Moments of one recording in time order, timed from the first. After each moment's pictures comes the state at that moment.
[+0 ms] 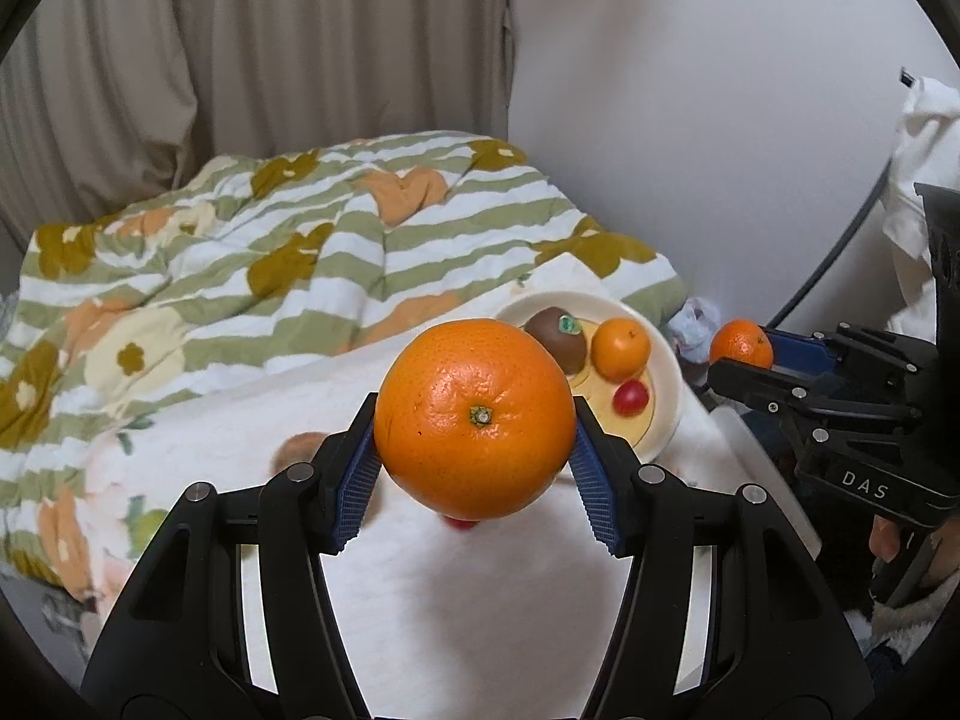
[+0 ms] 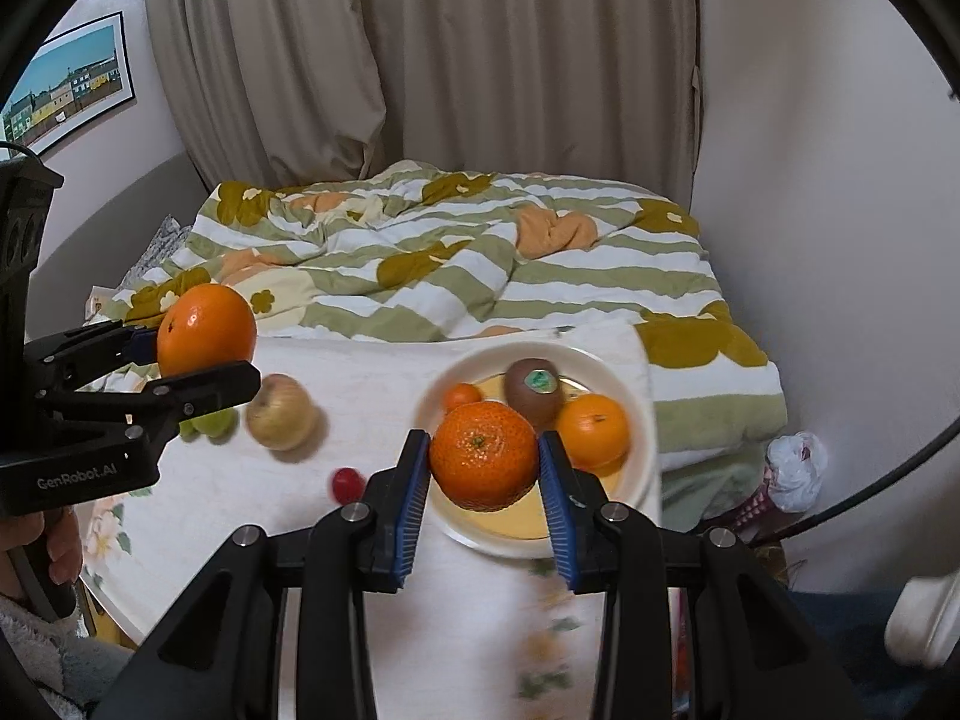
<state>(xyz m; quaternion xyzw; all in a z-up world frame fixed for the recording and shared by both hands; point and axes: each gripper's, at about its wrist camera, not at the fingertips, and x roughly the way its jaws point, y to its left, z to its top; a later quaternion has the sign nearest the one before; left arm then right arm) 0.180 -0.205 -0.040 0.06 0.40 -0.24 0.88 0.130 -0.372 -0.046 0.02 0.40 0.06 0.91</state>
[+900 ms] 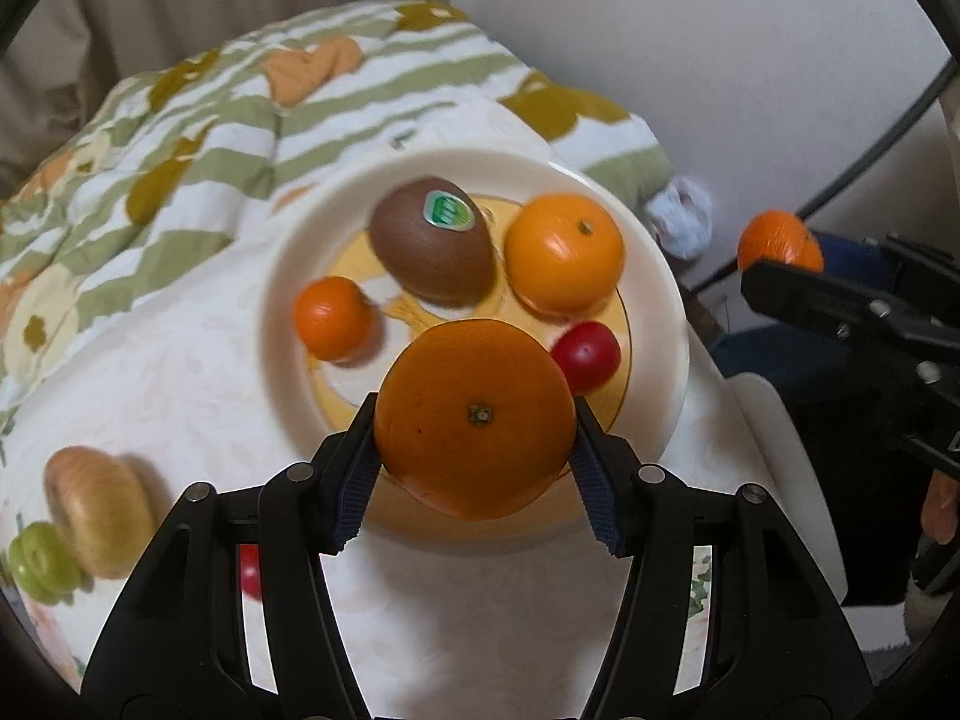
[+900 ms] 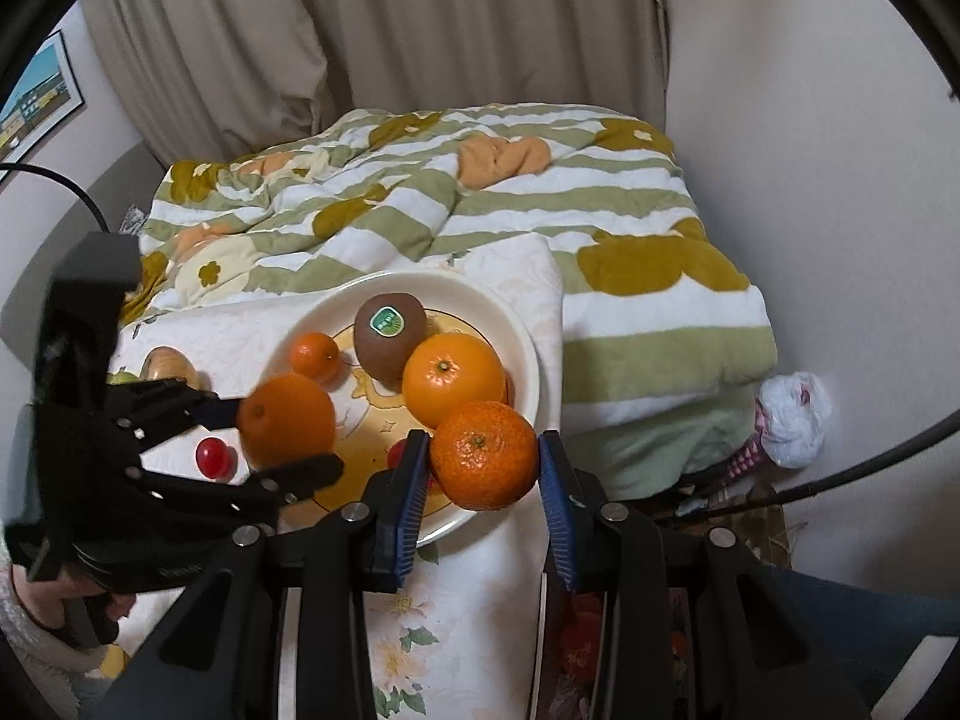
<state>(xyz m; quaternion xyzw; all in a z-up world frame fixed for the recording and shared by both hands) 0.228 -0.332 -0.161 0.12 0.53 -0.27 0.80 0.171 -0.465 -0.107 0.06 0.47 0.05 0.88</state>
